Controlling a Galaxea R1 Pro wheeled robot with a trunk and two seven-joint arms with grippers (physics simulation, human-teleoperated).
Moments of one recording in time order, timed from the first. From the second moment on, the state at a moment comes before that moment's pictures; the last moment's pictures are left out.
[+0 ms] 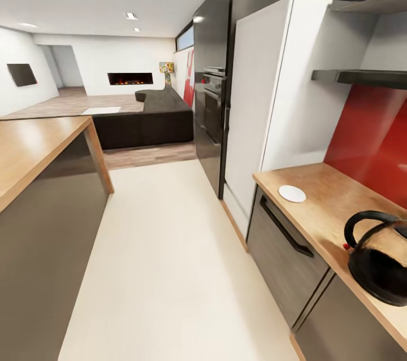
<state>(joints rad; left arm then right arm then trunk) -0.06 0.10 0.38 -0.19 -0.30 -0.01 0.00 -0.22 -0.03 0.08 -0.14 -0.09 -0.07 0.01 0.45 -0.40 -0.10</state>
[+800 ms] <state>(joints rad) -0.06 0.10 0.38 -0.20 -0.30 -0.02 0.00 -0.22 -0.03 0.08 -0.14 -0.09 -0.07 0.01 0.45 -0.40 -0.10</state>
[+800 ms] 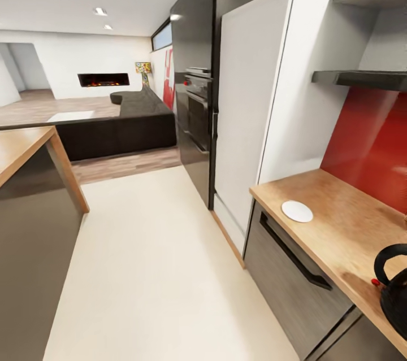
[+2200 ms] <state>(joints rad) -0.05 0.10 0.34 -0.18 -0.34 0.00 0.01 -0.22 -0.03 0.09 -0.03 -0.08 -0.07 0.01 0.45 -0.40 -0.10</state>
